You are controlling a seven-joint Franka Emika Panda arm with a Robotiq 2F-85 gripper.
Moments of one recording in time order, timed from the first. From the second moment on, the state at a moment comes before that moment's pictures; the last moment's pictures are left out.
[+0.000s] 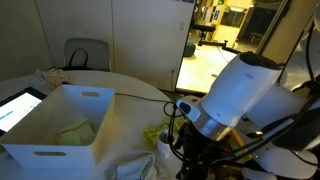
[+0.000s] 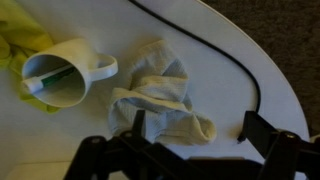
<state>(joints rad) 2.12 0.25 -1.33 -2.59 0.26 2.83 0.42</state>
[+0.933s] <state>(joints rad) 1.28 0.47 -0.47 -2.35 0.16 2.83 0.43</state>
